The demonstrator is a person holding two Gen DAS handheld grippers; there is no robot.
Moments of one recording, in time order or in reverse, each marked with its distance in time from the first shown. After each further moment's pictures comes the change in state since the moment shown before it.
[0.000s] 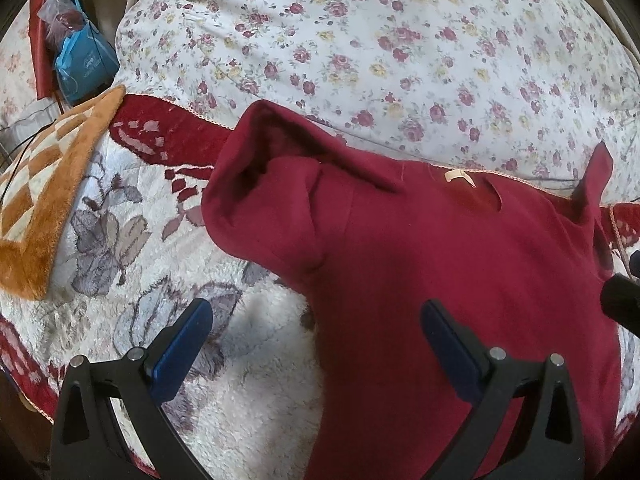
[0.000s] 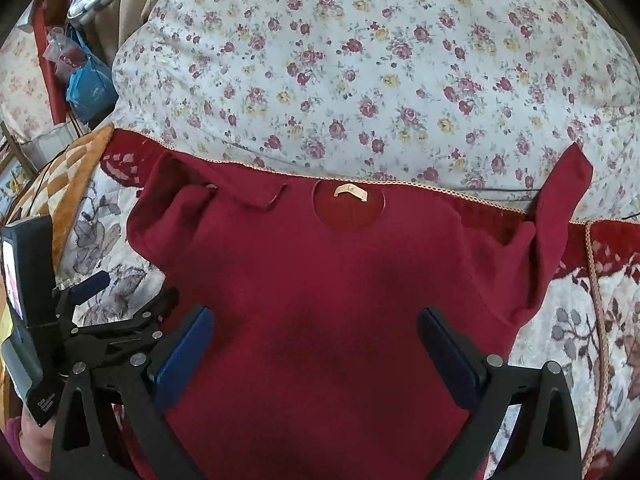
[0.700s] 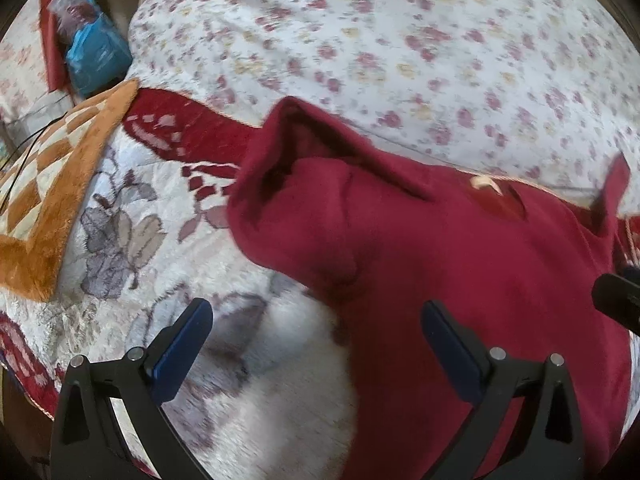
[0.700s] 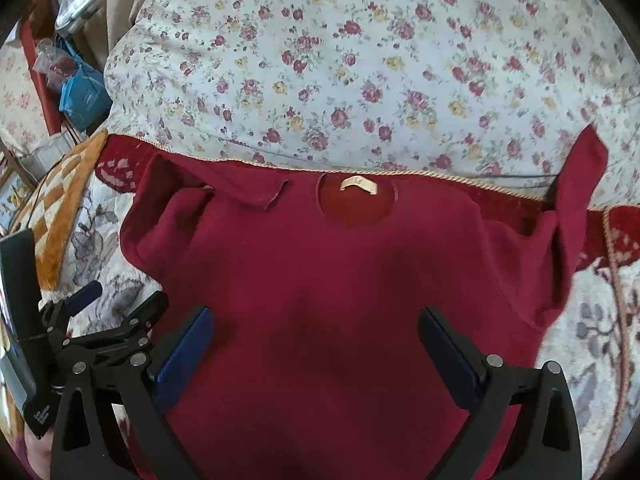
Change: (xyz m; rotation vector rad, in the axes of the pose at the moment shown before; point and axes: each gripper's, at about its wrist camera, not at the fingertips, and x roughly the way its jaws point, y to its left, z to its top) left arm 0.015 0.023 0.011 -0.047 0.011 0.055; right arm 0.037 -0.005 0.013 0.067 0.033 0.069
